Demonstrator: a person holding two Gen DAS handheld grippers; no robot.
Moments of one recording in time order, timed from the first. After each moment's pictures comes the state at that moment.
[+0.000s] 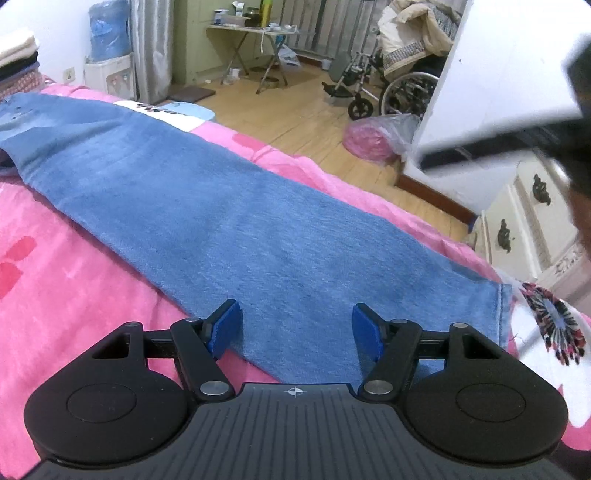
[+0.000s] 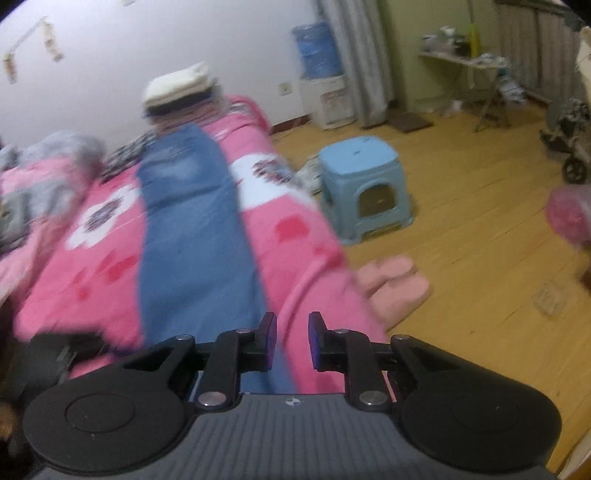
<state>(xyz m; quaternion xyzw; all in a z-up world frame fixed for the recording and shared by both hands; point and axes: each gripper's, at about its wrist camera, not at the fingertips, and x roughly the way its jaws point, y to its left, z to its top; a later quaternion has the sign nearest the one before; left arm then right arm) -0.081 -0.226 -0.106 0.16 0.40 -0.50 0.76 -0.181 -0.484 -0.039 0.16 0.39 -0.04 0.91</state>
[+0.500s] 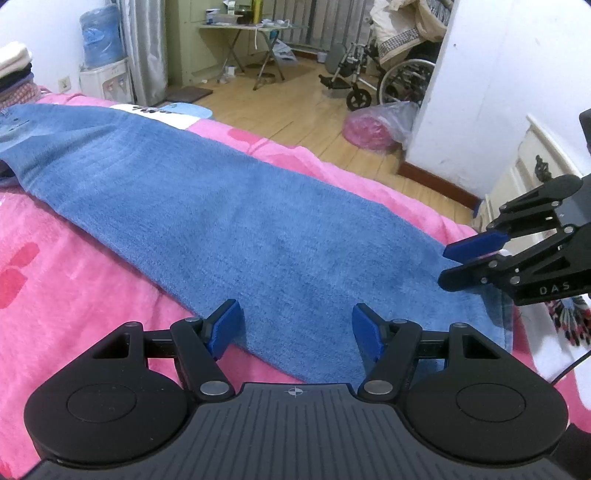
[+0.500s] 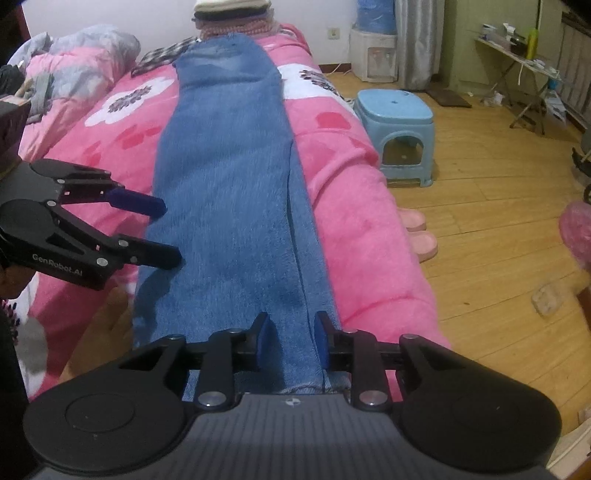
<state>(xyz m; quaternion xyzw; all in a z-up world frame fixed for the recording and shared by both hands) -0.086 -0.226 -0.112 0.18 0.39 -0.49 0.76 -0.199 -0.437 -0.088 0.06 0.47 0.00 0.88</state>
